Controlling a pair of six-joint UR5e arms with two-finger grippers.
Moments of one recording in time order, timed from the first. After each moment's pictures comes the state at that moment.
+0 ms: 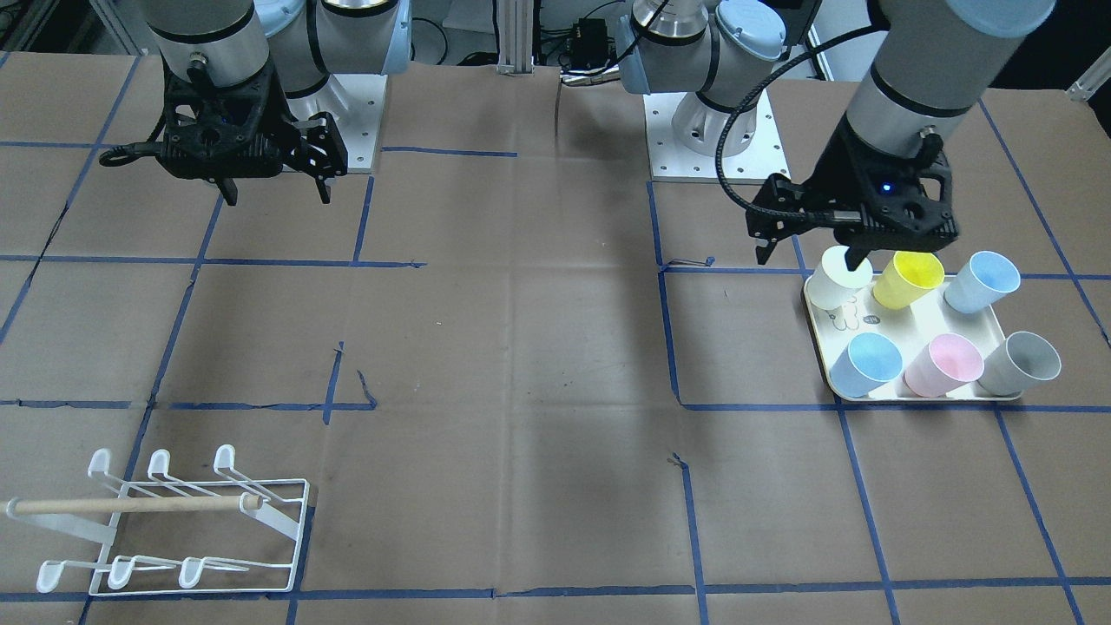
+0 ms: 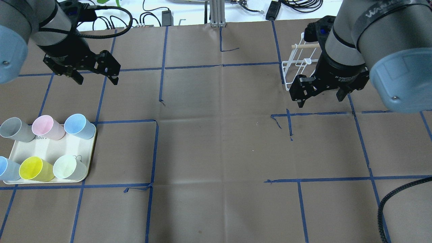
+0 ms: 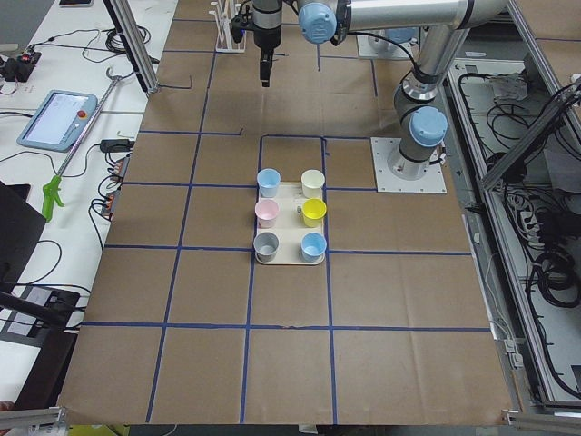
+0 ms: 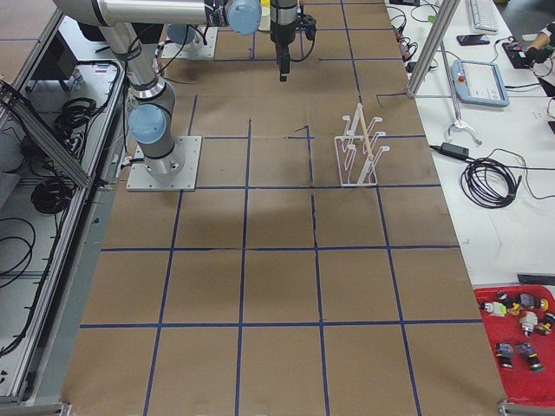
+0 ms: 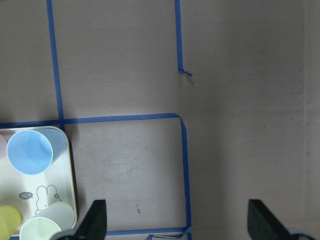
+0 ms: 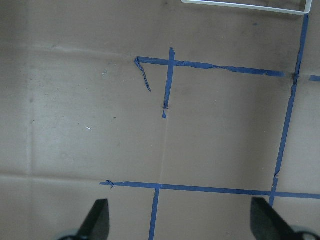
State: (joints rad) left arm -1.41 -1.57 -1.63 -1.48 1.57 0.22; right arm 1.61 -1.67 1.73 -1.62 -1.62 -0.06
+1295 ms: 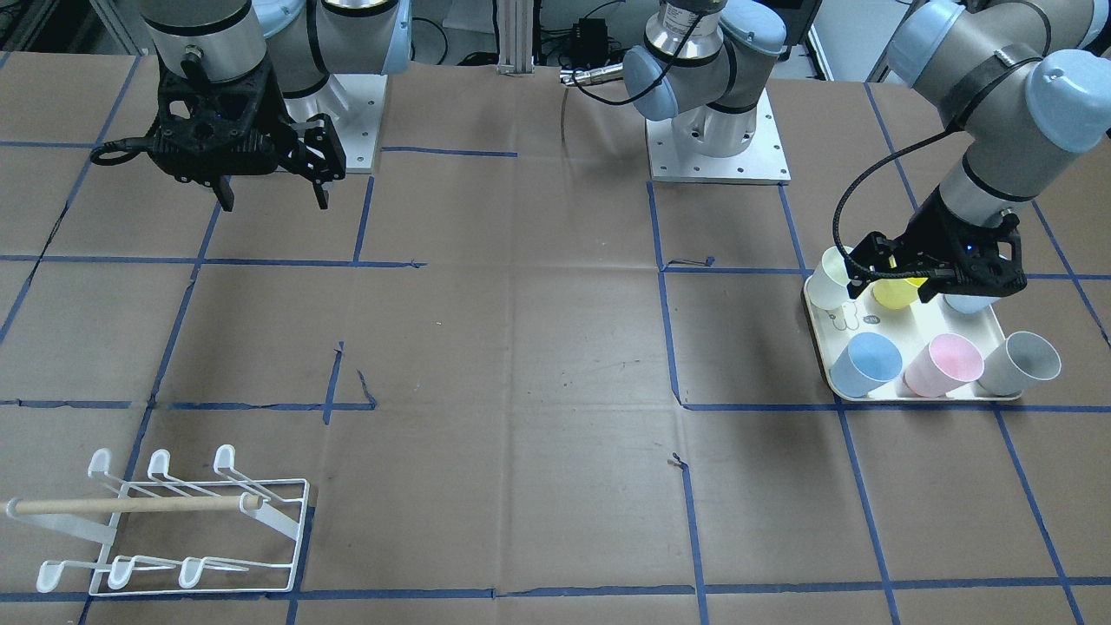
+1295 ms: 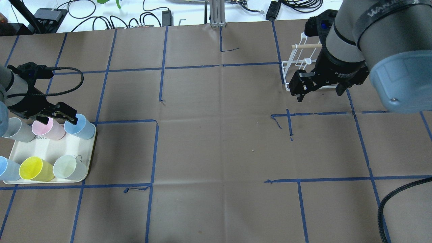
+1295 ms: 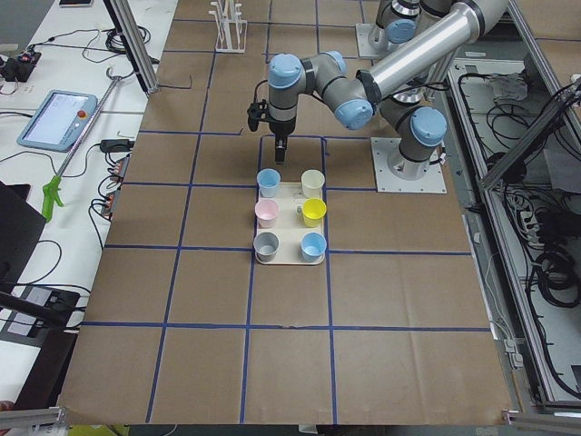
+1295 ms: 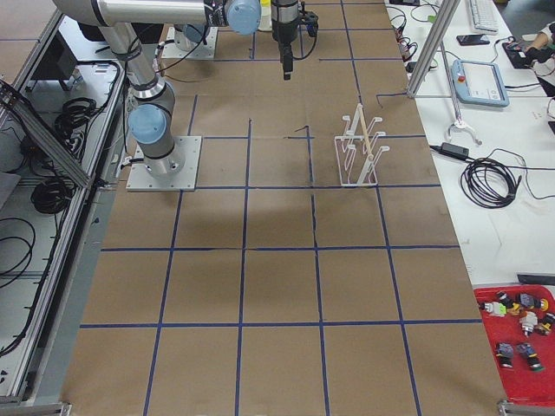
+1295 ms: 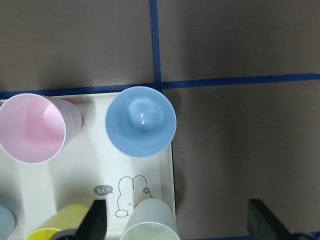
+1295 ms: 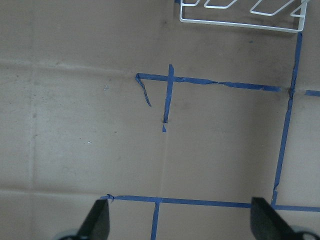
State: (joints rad) left arm -1.08 -1.58 -1.98 -1.12 1.55 0.54; right arm 1.61 -1.67 1.73 -1.67 -1.62 -0.06
